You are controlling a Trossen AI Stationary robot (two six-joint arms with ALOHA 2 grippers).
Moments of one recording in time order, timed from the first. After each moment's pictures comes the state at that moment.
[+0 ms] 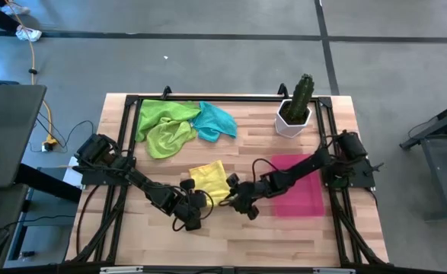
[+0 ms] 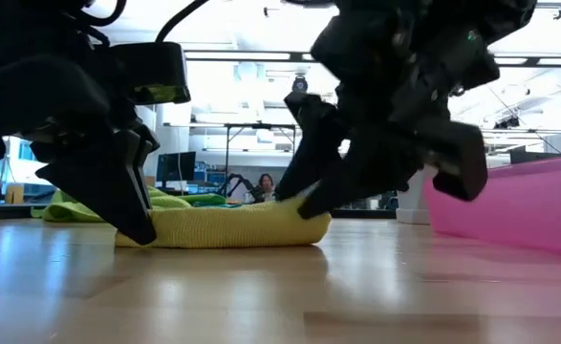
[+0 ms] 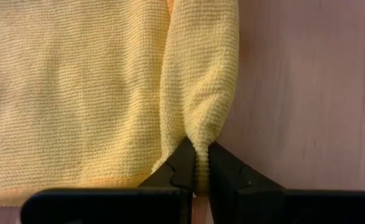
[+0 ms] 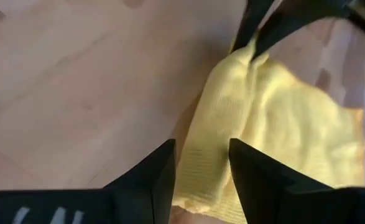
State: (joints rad) left arm -0.43 1.83 0.90 -0.28 -0.37 -0.67; right arm 0.31 1.90 0.97 0.19 0.05 -0.50
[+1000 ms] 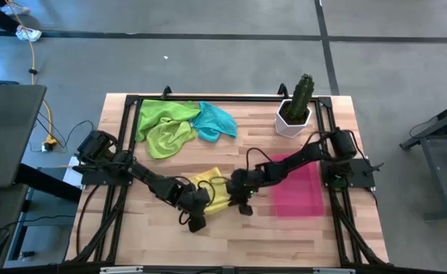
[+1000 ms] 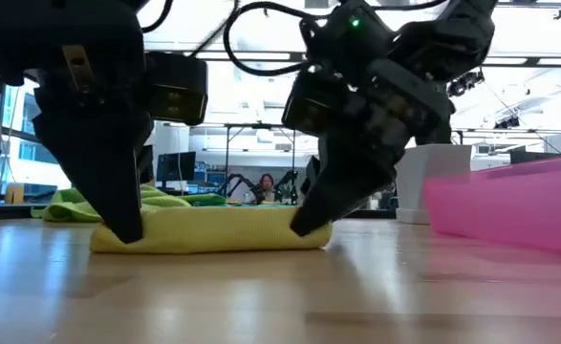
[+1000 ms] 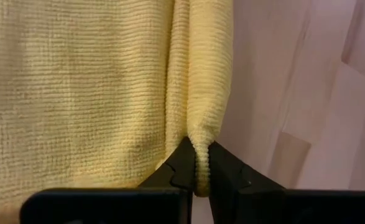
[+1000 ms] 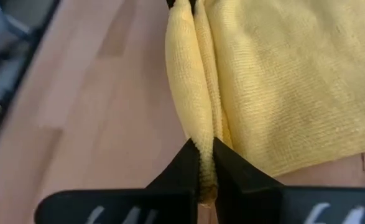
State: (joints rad) left arm -0.35 1.79 0.90 -0.21 0.00 -0.85; right arm 0.17 1.97 0.97 0.22 -0.33 0.25
